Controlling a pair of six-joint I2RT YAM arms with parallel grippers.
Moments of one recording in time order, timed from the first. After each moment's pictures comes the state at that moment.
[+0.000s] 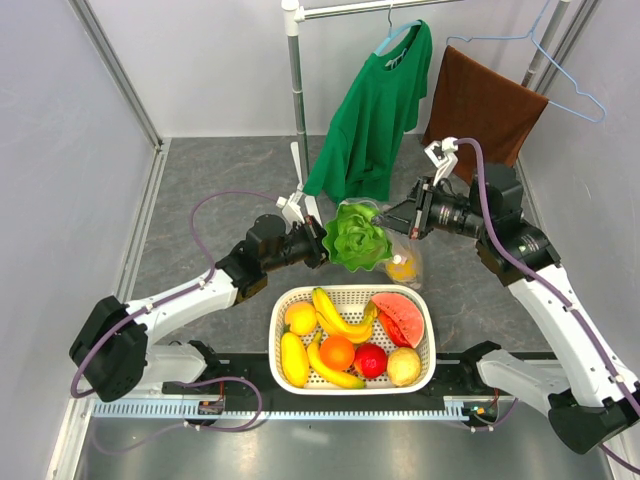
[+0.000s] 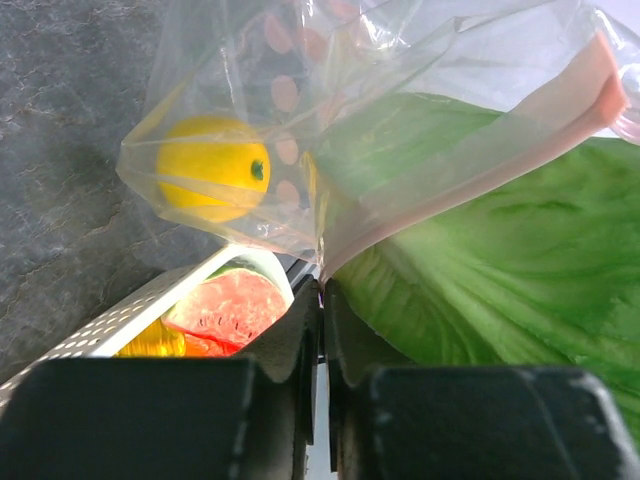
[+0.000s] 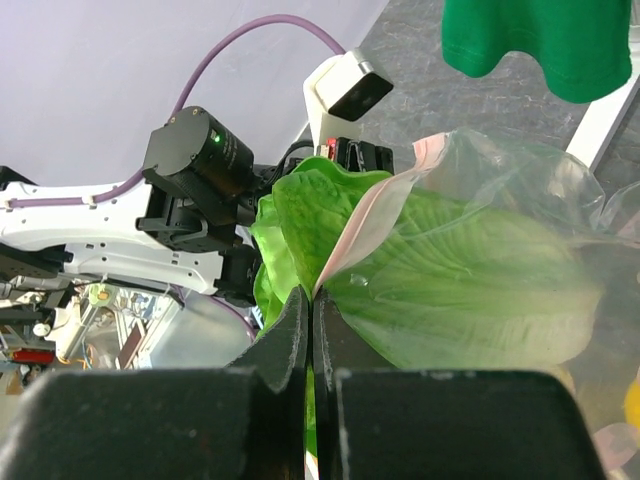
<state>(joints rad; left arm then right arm) -0.75 1.25 0.71 0.33 0.31 -1.14 0.42 1.01 1.21 -0.45 -0.66 0.60</state>
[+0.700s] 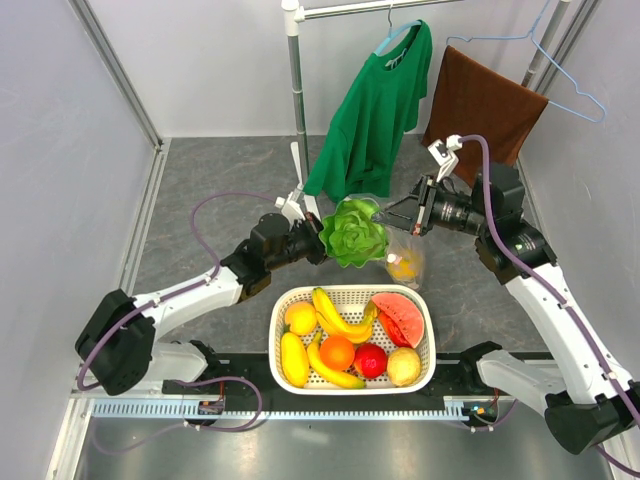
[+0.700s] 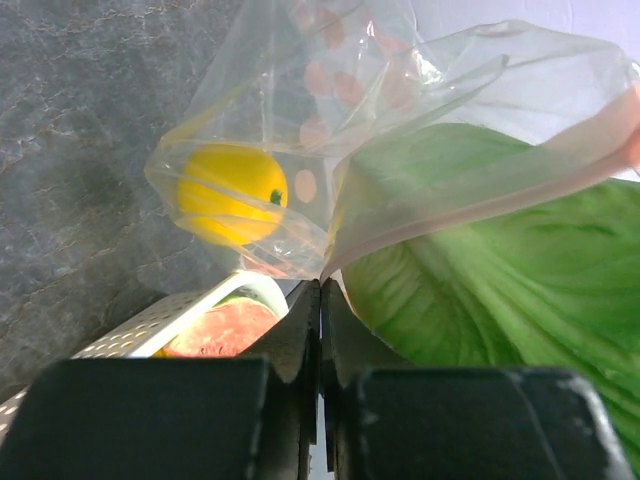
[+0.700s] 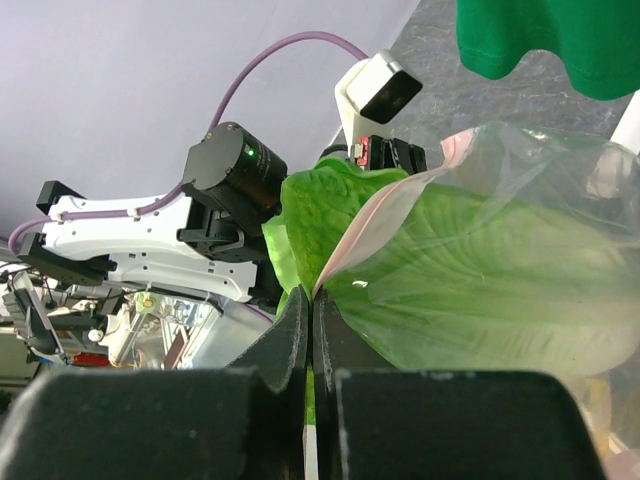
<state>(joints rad) -0.75 1.30 0.71 0.36 0.24 -1.20 0.37 1.01 1.16 -0.35 -0.74 0.71</state>
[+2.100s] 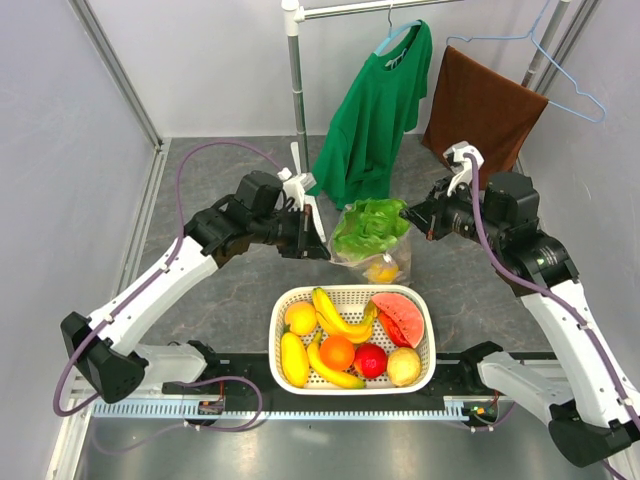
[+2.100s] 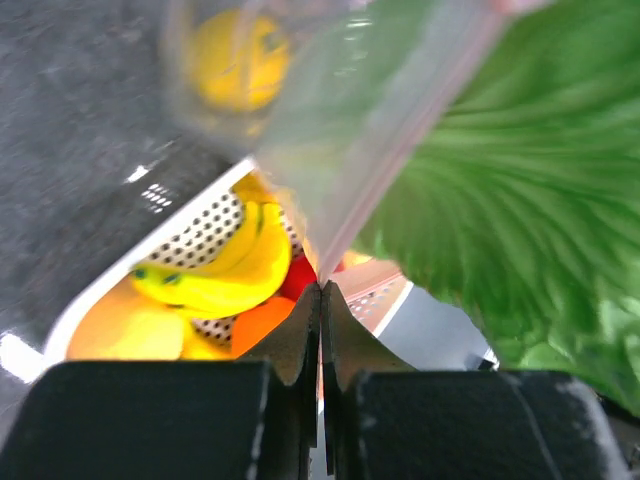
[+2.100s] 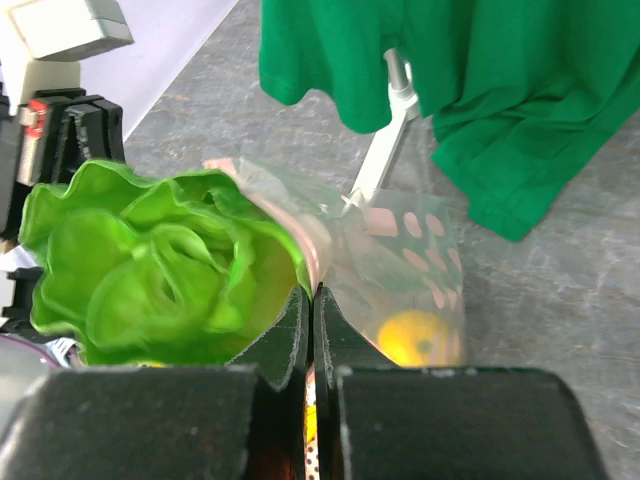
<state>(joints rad) -0.69 1.25 1.28 -0.70 0.46 -0.59 0.37 0.94 1.23 -0.60 -0.38 0.24</state>
